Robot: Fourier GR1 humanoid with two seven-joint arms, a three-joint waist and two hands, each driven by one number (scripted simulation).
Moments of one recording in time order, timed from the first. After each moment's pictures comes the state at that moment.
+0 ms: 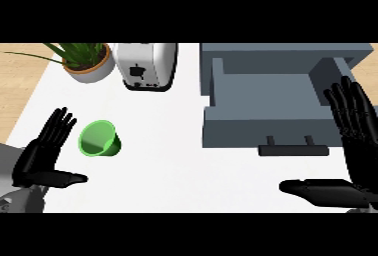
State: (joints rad) left arm -0.15 0.30 0.27 -1.02 0.14 -0.44 -0.45; right arm -0.03 -0.14 -0.06 -1.99 0.01 0.10 -0.03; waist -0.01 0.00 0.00
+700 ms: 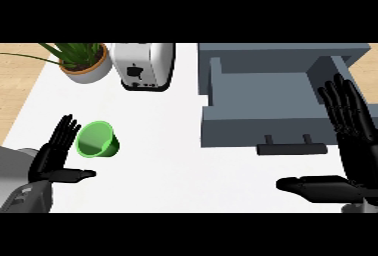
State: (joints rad) left arm -0.39 0.36 0.29 -0.38 0.00 -0.39 -0.82; right arm -0.05 -0.13 -0.06 -1.96 0.02 0.13 -0.04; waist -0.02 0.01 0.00
